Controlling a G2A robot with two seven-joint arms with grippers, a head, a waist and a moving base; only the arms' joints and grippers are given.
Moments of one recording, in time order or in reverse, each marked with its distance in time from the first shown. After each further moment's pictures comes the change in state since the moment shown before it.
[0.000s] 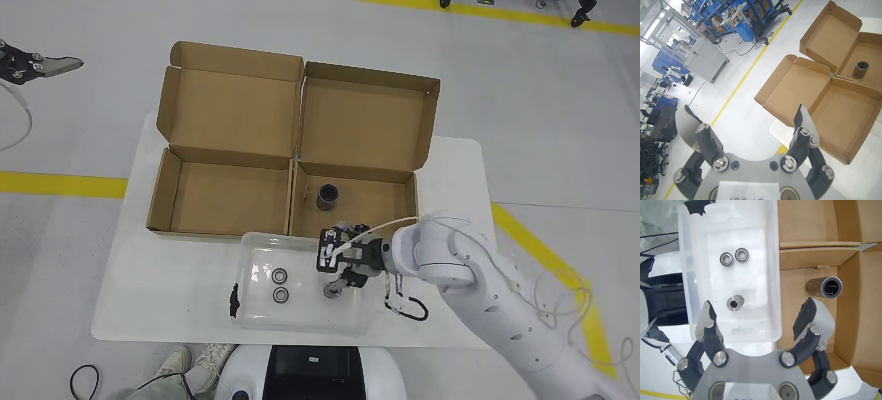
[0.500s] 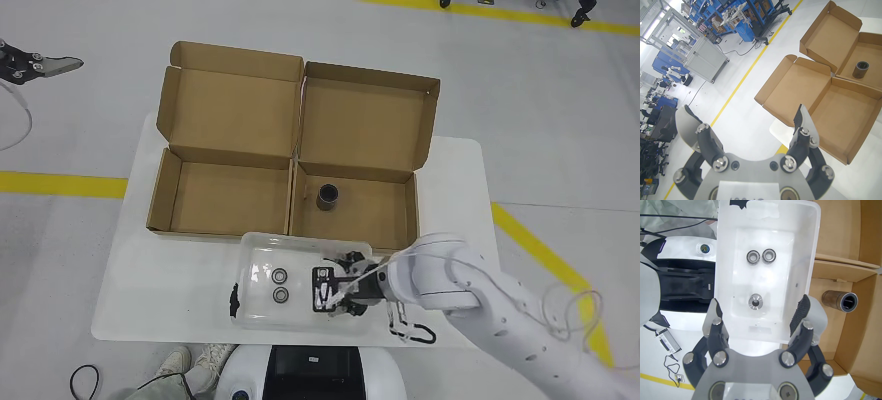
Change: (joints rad) left arm 0.000 0.000 0.000 0.000 0.000 0.000 0.000; right arm 0.043 0.108 -0.136 -0.109 0.064 0.013 0.013
